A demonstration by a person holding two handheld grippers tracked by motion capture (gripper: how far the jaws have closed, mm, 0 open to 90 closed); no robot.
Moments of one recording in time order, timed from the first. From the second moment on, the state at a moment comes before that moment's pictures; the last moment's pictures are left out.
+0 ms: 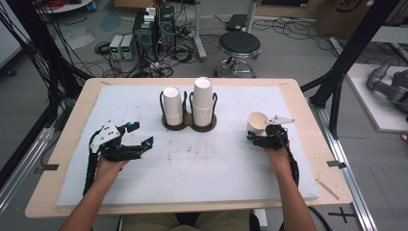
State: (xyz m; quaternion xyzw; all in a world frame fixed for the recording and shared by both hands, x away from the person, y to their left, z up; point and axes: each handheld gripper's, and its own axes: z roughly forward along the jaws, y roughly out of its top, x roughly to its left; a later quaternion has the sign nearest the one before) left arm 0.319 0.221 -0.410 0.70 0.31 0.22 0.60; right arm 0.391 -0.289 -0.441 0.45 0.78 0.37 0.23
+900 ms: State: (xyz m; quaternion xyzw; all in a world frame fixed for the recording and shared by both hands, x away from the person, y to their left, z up) left arm 0.322 0.218 -0.405 0.69 0.31 0.22 0.61; right arm 0.298 -0.303 -0.393 0.40 0.75 0.45 0.26
